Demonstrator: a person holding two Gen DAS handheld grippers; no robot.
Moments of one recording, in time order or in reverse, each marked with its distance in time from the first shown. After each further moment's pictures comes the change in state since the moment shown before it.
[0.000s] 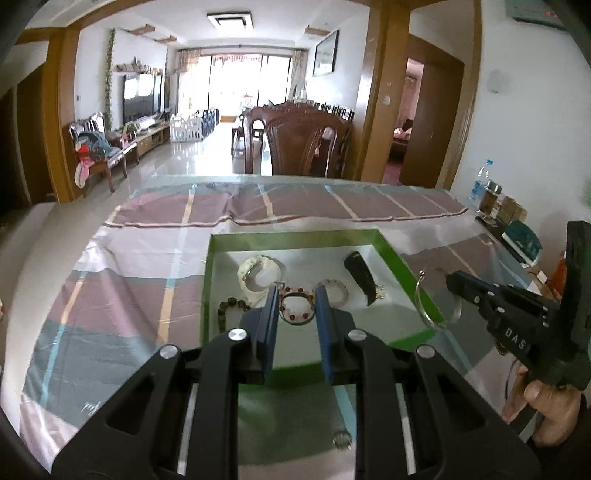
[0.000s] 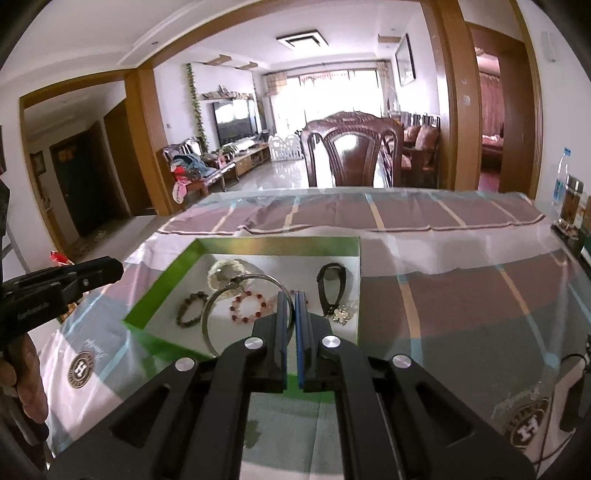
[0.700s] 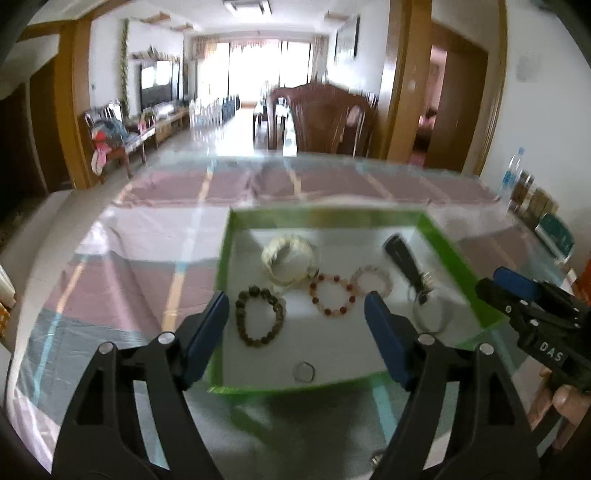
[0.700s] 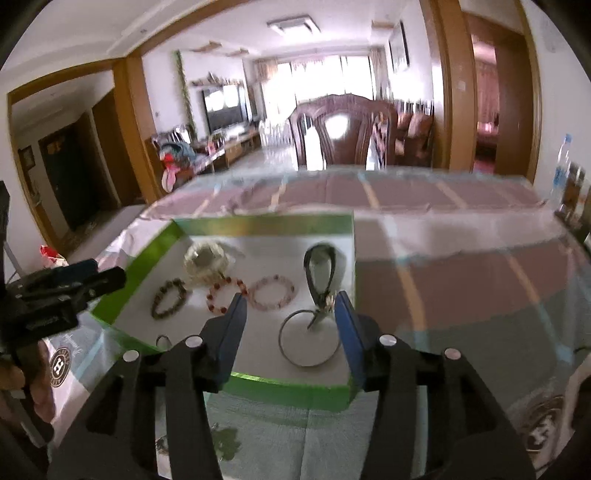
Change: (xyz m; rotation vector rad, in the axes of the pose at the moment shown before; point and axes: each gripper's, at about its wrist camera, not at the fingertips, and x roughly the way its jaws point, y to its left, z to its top) left arm 0.030 0.020 -0.017 -0.026 -0.001 0.086; right arm 0.018 0.000 -0.010 -0.016 0.022 -0.038
